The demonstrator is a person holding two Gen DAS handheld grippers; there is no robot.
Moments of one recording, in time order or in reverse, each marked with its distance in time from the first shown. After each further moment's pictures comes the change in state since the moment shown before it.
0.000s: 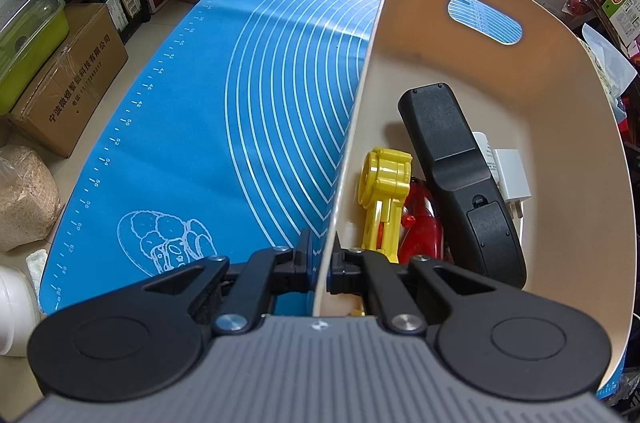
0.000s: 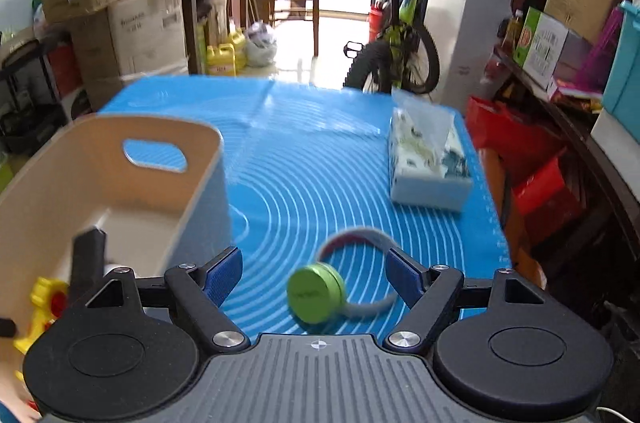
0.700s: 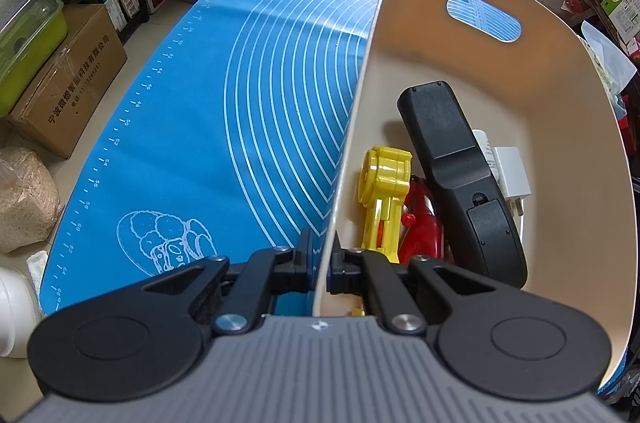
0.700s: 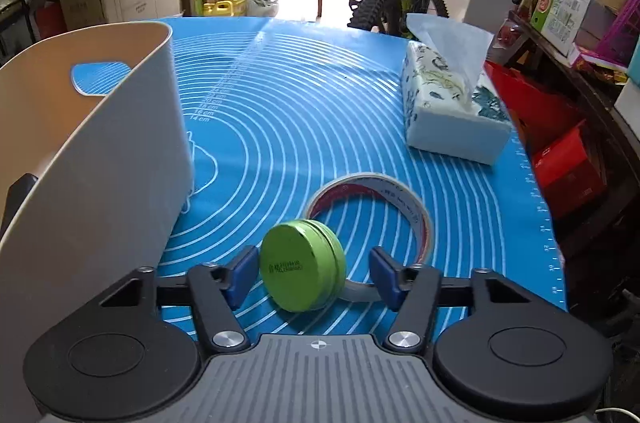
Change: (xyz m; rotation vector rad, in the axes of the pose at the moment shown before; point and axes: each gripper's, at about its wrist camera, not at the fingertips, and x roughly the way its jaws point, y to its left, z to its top) left arm 0.001 -0.002 0.000 0.007 0.003 0.003; right arm 0.069 -0.001 -0.025 -0.035 0.083 0.020
